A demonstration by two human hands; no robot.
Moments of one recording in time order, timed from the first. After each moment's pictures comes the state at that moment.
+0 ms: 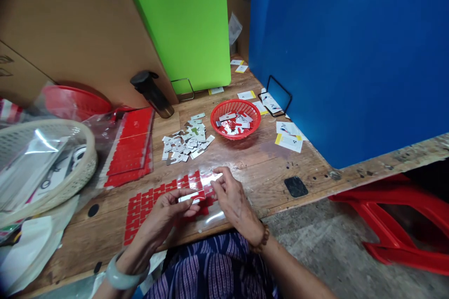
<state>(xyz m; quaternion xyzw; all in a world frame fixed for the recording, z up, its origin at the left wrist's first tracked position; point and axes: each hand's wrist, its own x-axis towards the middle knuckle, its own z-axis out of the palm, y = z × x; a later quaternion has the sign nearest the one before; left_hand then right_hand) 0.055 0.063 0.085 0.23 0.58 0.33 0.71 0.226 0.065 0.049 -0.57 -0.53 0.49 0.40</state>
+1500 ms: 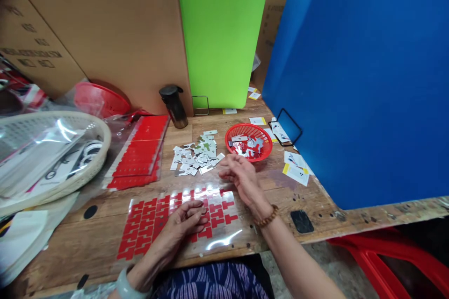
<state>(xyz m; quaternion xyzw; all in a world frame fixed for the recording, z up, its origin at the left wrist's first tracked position) 0.051 0.058 0.053 0.23 0.54 0.38 0.72 0.239 0.153 0.077 -0.45 -0.45 0.57 0.52</state>
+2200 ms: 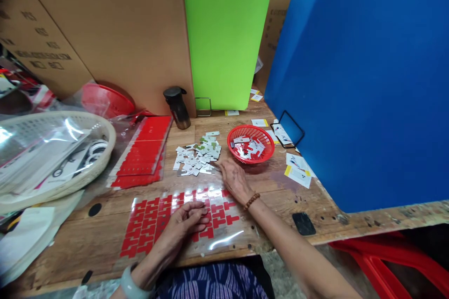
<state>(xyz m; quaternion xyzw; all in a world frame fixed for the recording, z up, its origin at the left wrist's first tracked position) 0.054 0.059 0.049 0.21 0.54 0.40 0.71 0.225 0.175 0.039 -0.54 -0.74 0.27 0.30</state>
